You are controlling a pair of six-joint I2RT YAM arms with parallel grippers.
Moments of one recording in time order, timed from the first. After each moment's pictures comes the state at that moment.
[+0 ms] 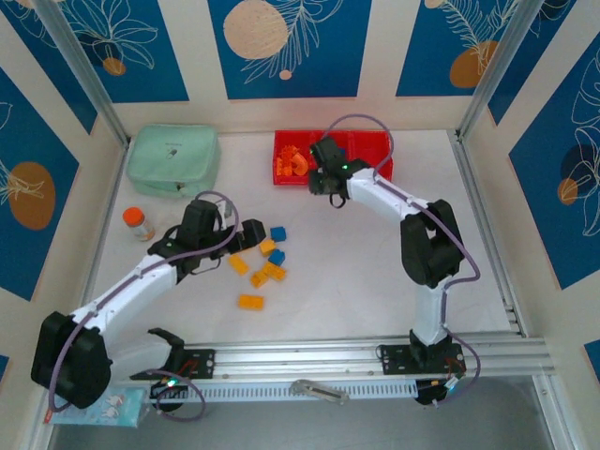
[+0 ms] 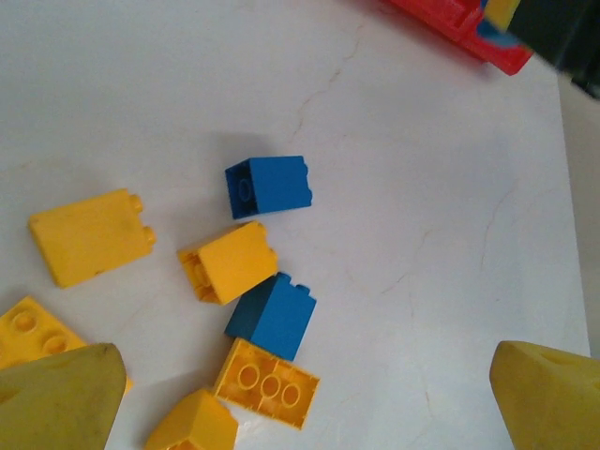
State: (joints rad) left arm -0.44 1.15 0.72 -0.30 0.29 -0.71; right arm 0.51 1.97 1.62 -0.56 0.19 0.38
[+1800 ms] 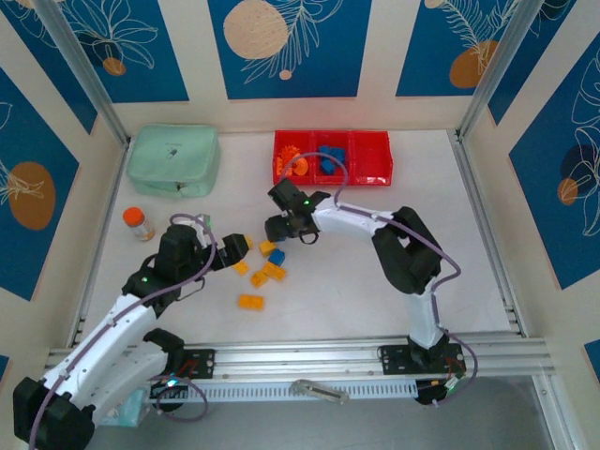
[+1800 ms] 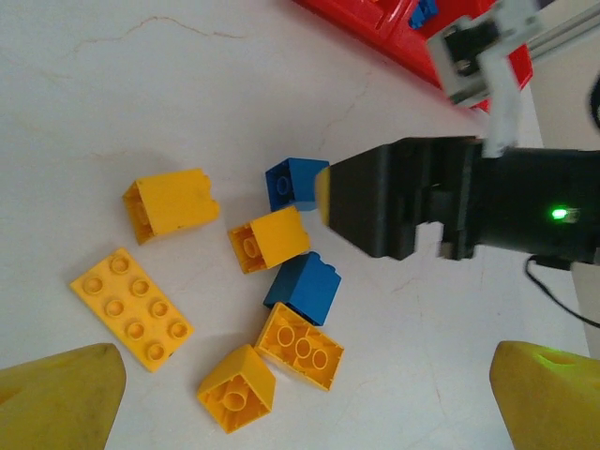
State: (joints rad) left arm -0.43 0.78 0.55 -0.39 0.17 -0.73; right arm 0.78 2.03 1.48 -0.57 0.06 0.44
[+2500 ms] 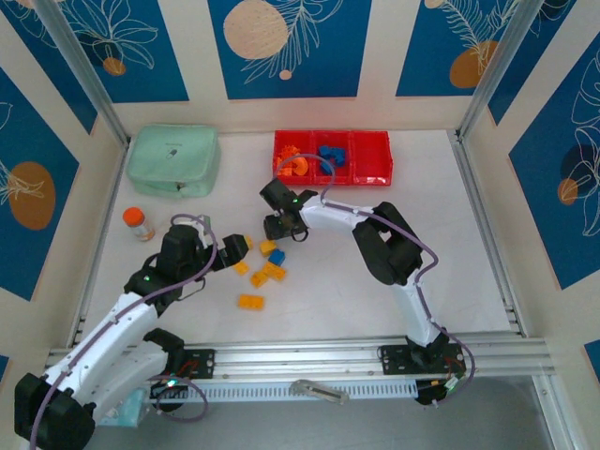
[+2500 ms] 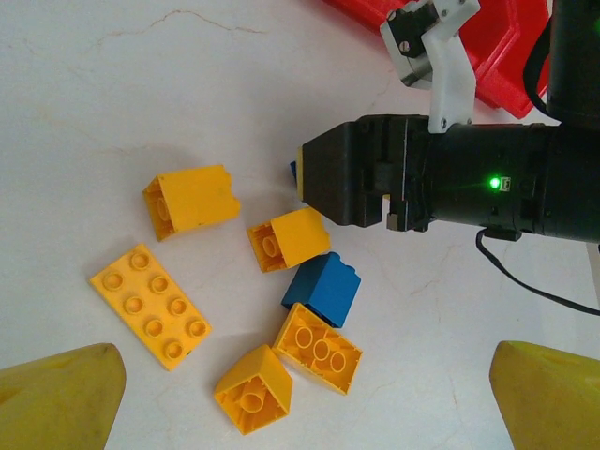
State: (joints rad) left arm -0.43 0.80 0.55 -0.39 0.15 -0.74; right arm 0.78 2.17 1.60 -0.57 0.05 0.44
